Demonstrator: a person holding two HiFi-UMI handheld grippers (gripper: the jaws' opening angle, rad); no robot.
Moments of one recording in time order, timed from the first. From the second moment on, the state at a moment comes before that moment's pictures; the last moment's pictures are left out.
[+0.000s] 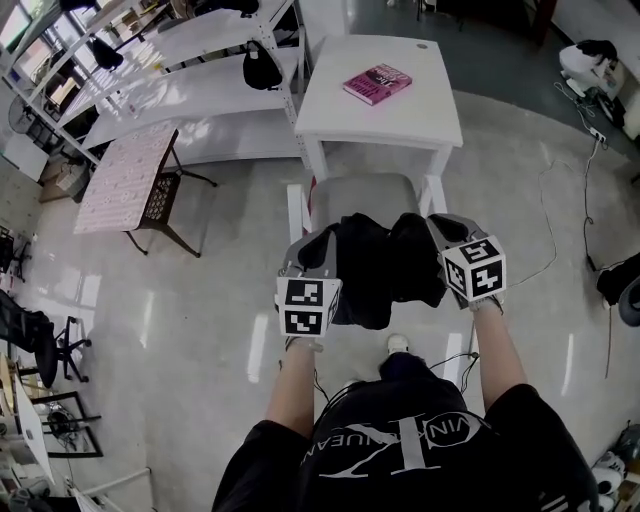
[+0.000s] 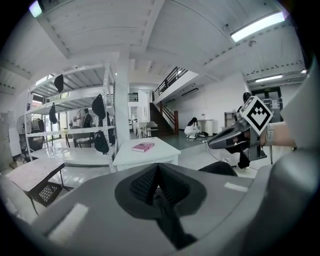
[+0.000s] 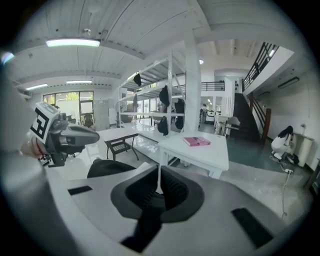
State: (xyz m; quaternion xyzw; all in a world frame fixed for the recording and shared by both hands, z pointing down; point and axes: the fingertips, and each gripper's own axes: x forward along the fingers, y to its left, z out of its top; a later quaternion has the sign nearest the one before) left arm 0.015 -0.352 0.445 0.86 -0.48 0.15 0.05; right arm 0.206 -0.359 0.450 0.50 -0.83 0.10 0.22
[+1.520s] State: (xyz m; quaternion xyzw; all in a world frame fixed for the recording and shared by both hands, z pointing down) left arm -0.024 -0.263 0.386 0.85 -0.53 0.02 0.00; right arm 0.168 -0.249 0.369 0.52 -0.85 0.02 0.03
